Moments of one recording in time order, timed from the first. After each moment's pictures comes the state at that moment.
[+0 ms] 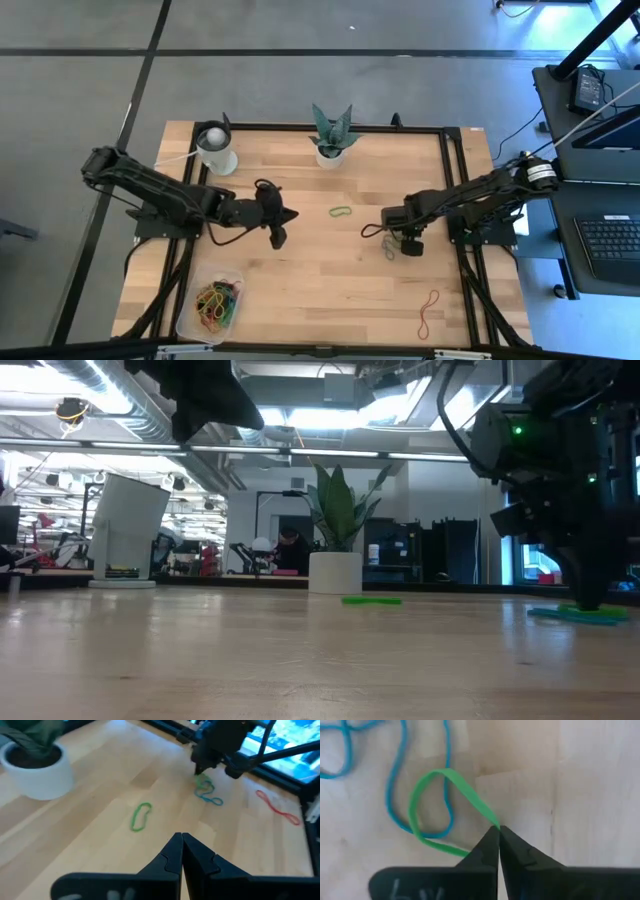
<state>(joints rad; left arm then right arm) -0.27 1.21 0.80 -0.16 -0.47 -0.62 0.11 1.46 0.66 -0.80 0.01 0.26</state>
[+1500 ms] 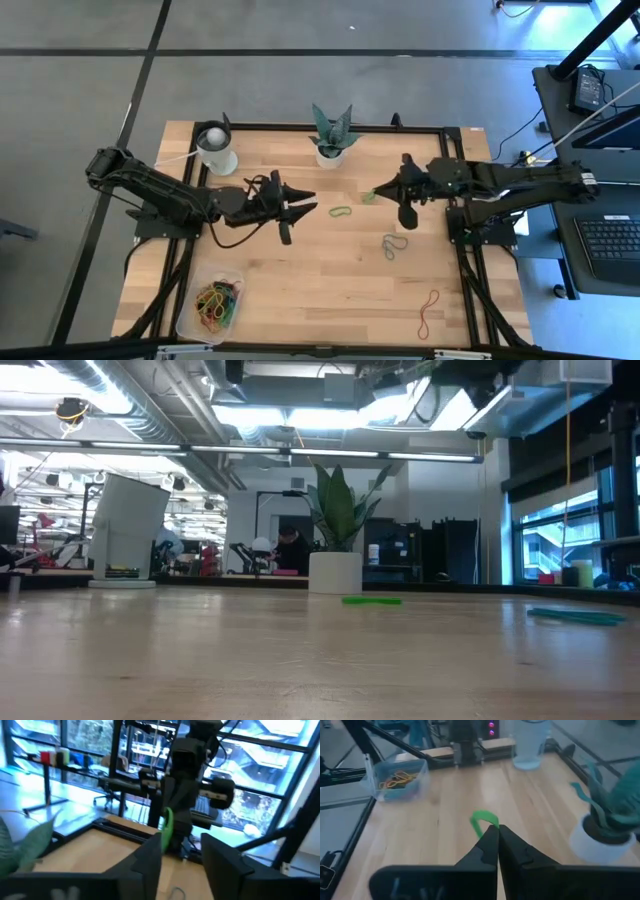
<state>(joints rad) -0.26 1.27 0.80 0.52 -0.52 -0.22 0.05 0.94 0.87 -0.34 0.12 0.16</state>
